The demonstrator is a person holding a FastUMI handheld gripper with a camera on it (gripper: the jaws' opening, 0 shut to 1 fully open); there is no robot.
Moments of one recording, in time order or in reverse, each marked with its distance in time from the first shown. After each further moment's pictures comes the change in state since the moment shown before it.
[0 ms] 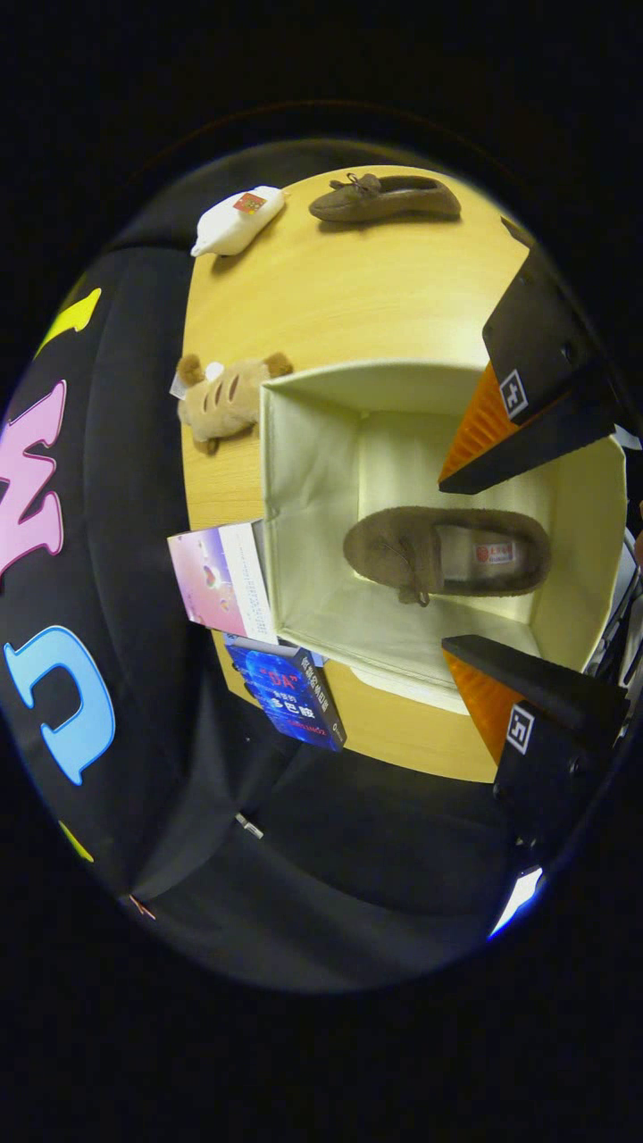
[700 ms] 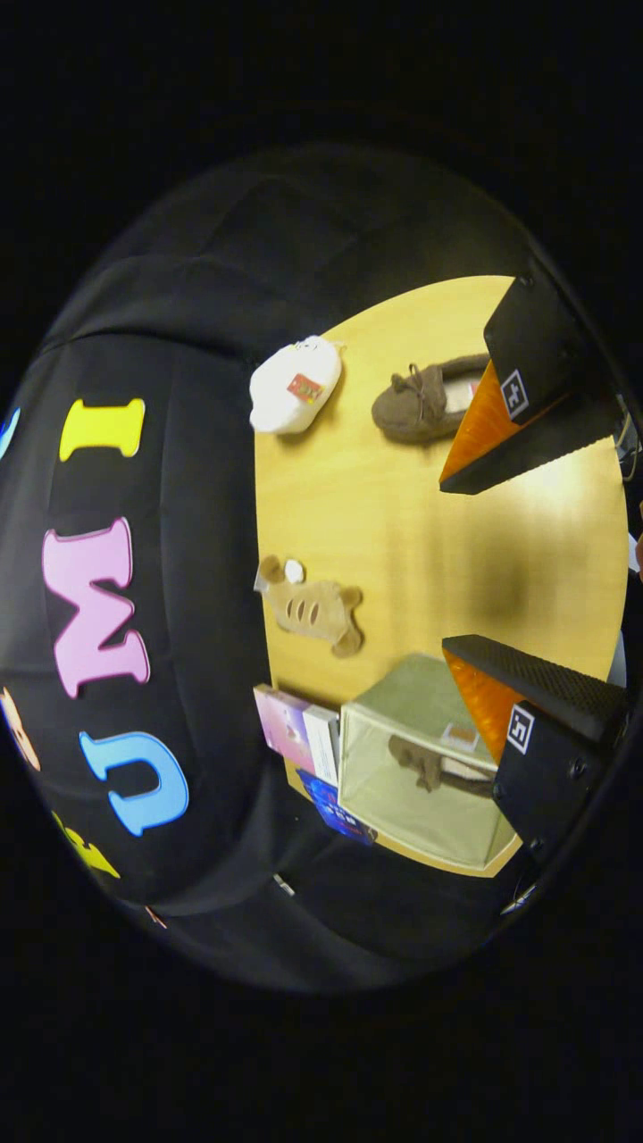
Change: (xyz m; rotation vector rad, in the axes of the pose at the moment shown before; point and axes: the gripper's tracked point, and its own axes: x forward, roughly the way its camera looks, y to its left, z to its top) arm -0.120 -0.271 0.031 -0.030 -0.186 -0.276
